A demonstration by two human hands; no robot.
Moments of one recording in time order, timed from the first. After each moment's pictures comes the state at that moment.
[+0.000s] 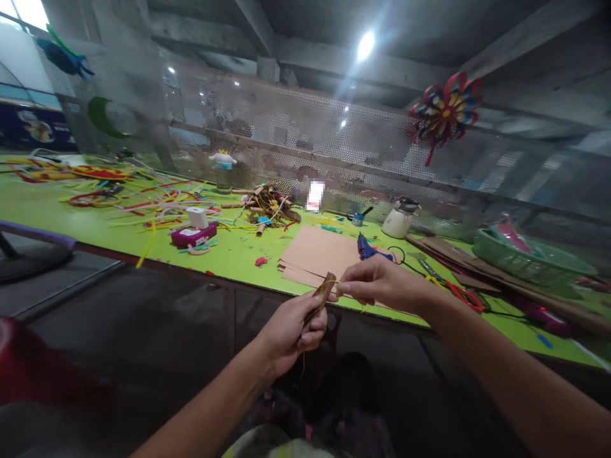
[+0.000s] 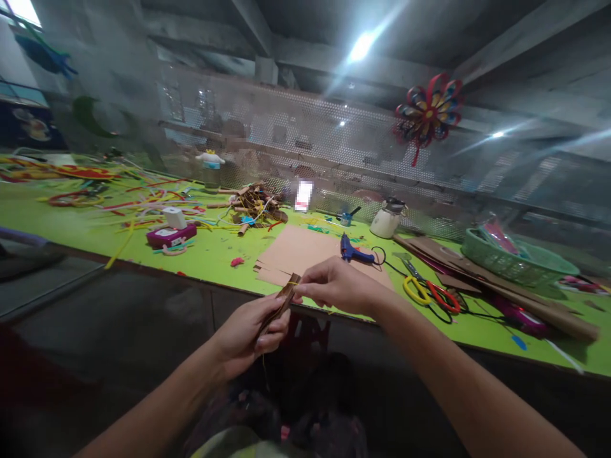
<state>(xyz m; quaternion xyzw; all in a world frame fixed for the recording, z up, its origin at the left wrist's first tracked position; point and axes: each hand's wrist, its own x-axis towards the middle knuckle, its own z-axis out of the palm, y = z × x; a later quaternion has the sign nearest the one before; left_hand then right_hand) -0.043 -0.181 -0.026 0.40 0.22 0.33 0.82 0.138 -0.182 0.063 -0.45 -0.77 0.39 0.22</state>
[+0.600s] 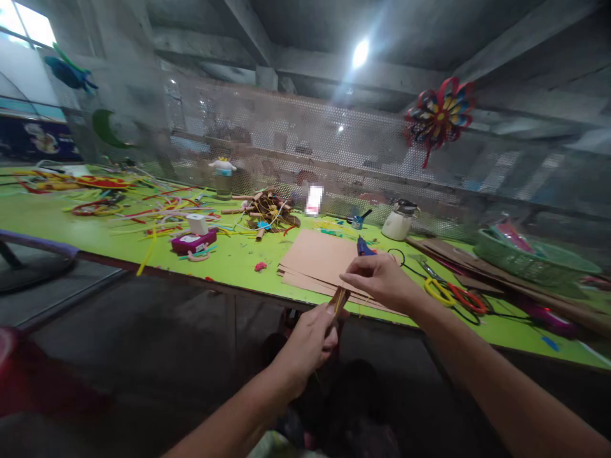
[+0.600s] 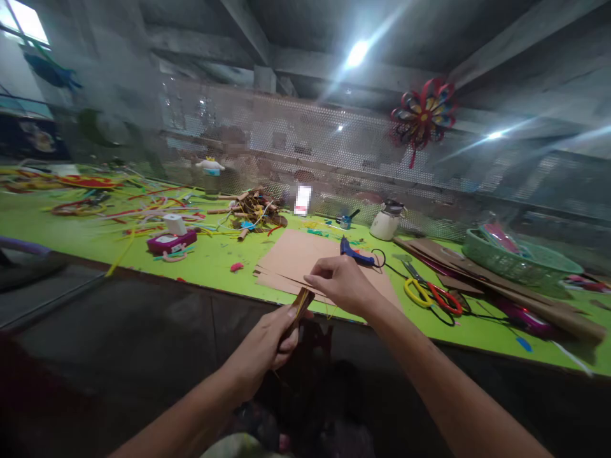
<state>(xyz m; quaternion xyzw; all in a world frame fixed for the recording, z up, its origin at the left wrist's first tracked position) -0.017 -0.199 -0.031 0.53 0.31 0.37 0.70 0.142 -0.170 0.050 -0.52 -0.78 0.15 0.31</state>
